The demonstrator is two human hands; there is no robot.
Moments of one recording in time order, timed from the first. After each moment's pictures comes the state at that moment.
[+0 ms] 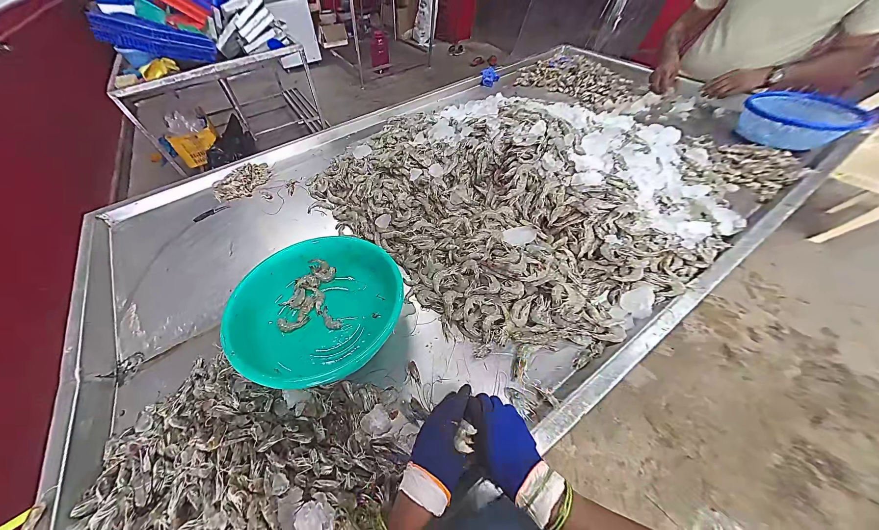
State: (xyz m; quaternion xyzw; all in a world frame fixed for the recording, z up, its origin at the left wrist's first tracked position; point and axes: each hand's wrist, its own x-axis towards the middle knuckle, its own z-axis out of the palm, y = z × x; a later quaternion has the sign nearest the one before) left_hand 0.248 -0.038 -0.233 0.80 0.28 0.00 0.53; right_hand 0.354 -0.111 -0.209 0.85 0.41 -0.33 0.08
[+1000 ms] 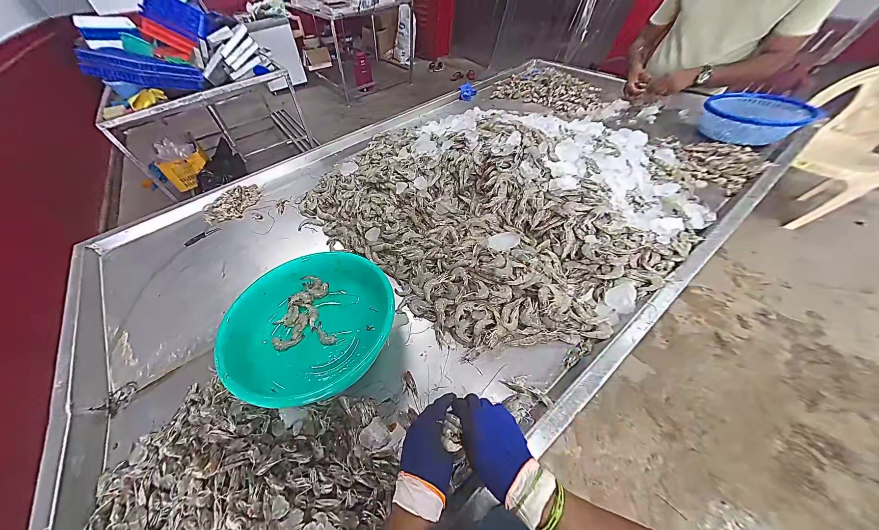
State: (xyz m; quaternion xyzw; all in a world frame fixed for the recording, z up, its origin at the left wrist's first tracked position) left_hand 0.247 -0.030 -0.211 0.81 0.36 -0.02 0.46; right_hand 0.346 -0.096 -0.176 0.84 0.43 -0.32 0.06
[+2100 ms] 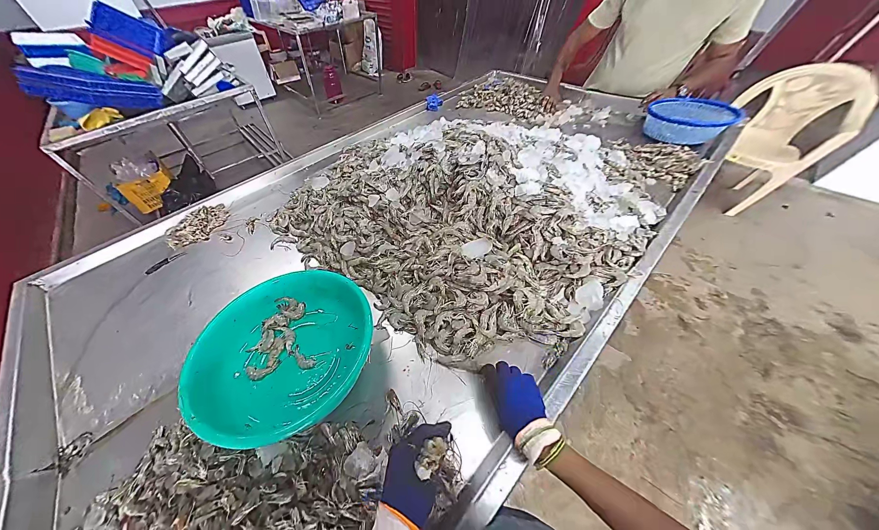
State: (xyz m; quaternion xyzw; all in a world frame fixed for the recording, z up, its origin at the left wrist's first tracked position) left_hand 0.230 -0.030 -0.231 0.74 0.25 0.17 0.60; right_hand 0.450 -0.120 -0.245 0.94 0.27 -0.21 0.00
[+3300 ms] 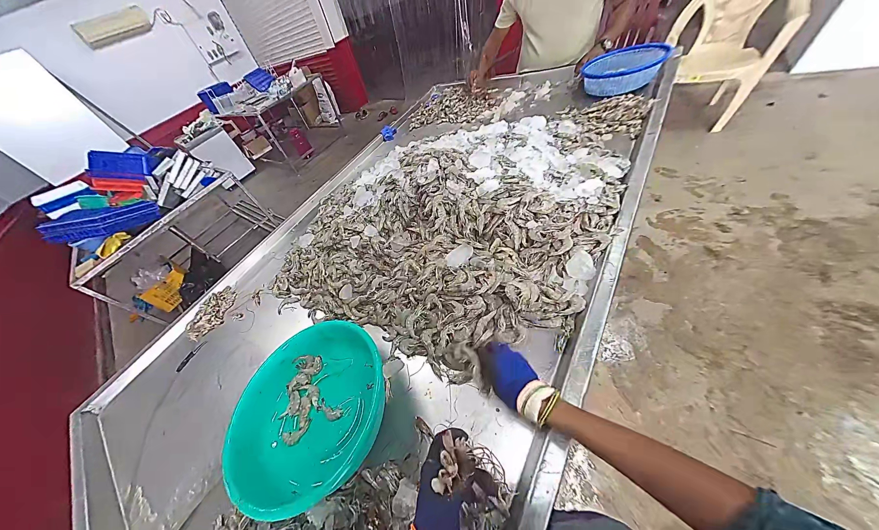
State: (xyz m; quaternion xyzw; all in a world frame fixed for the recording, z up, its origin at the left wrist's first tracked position) left_hand 0.229 -0.013 -0.219 0.66 0.25 0.12 0.70; right_hand 0.472 -0.086 -0.251 0.91 0.30 -0.25 -0.15
